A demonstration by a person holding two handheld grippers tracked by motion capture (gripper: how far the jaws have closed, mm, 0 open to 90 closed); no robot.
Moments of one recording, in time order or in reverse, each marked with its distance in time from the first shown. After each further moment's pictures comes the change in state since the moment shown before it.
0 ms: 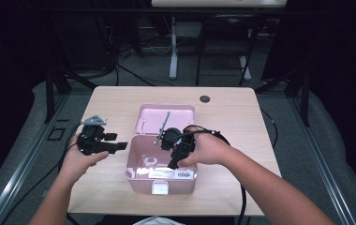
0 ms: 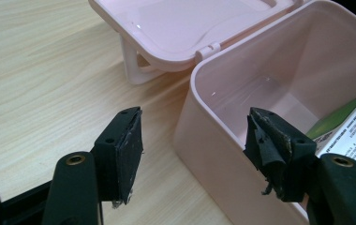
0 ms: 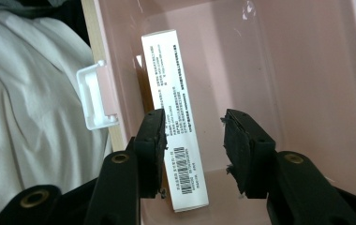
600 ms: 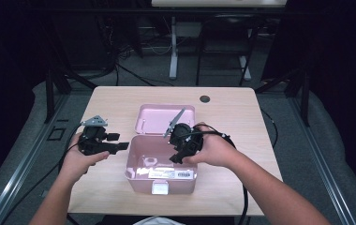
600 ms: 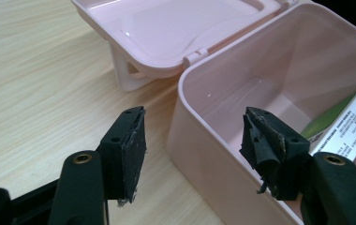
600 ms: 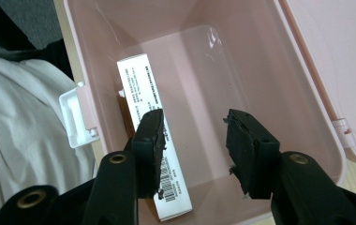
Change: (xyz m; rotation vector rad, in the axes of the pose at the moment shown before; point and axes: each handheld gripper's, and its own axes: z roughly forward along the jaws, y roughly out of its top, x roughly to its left) left arm -0.006 0.001 0.002 -0.028 0.005 0.034; right arm -0.005 -0.019 -0.012 -0.157 -0.074 0.086
